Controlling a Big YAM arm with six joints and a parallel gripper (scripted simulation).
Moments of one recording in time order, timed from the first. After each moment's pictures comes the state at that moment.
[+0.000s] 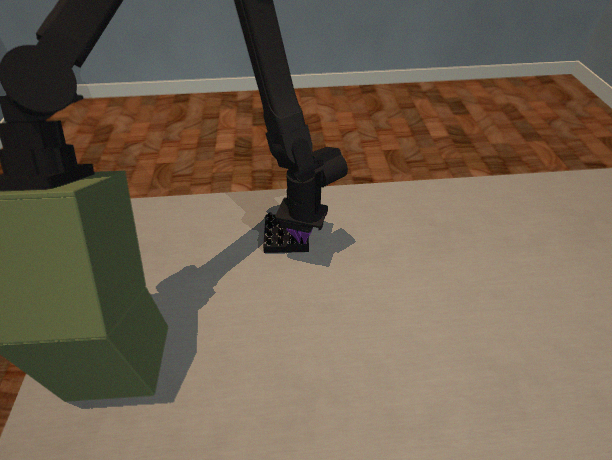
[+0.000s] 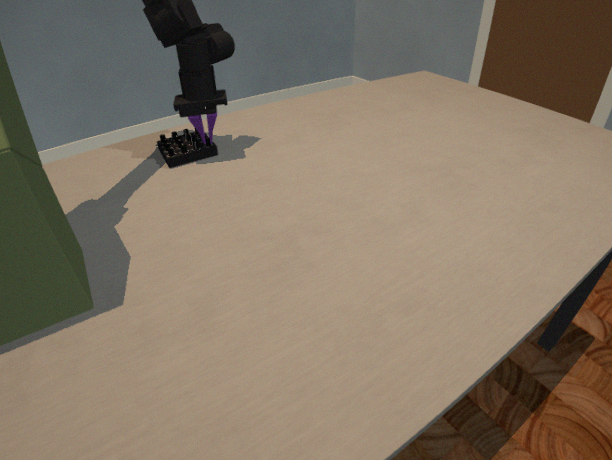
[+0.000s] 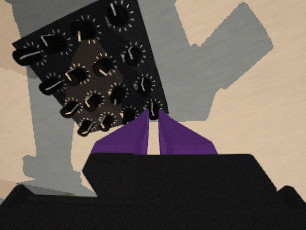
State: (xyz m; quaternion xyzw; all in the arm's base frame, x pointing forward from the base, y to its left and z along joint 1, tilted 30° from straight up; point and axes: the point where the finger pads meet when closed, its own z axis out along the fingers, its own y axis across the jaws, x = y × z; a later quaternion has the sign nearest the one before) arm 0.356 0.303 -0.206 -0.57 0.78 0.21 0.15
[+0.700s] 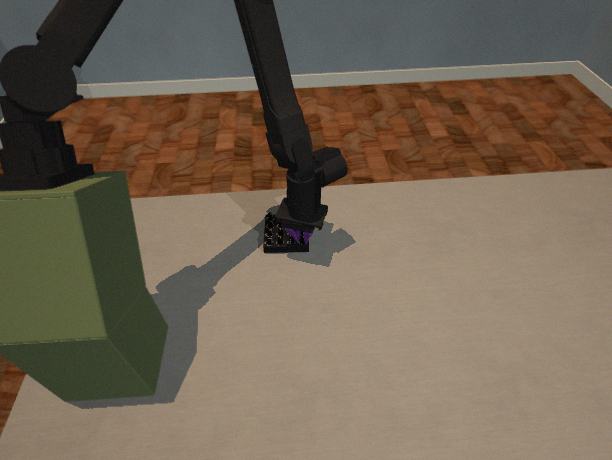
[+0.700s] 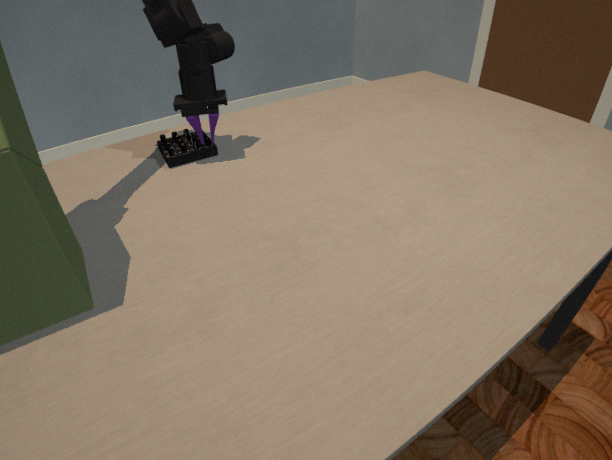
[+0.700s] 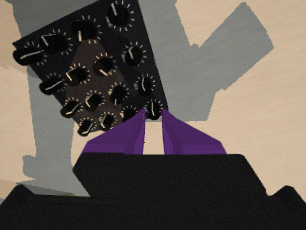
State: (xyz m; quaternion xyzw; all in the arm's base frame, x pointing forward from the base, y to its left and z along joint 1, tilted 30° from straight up) arm 0.356 0.303 -0.206 -0.57 0.78 0.21 0.15
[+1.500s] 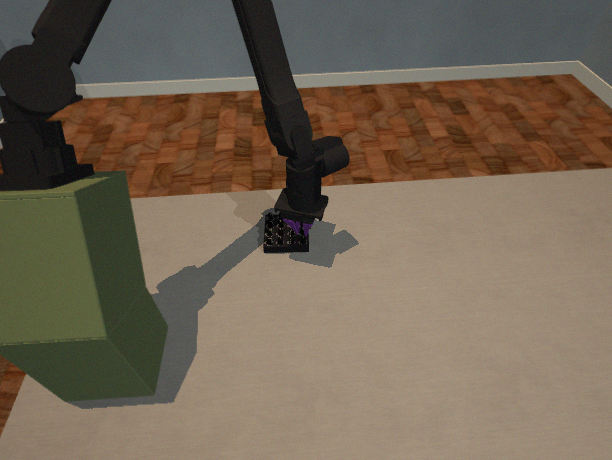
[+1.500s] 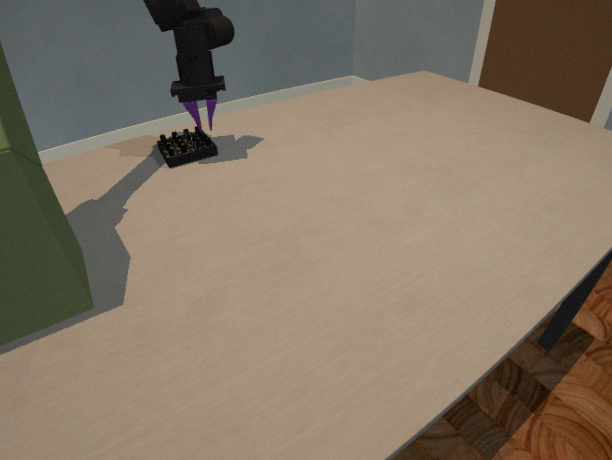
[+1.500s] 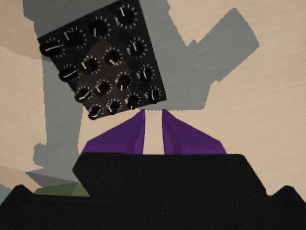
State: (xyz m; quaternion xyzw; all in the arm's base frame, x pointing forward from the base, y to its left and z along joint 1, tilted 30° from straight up) arm 0.356 0.288 -0.182 -0.57 0.78 0.21 0.15
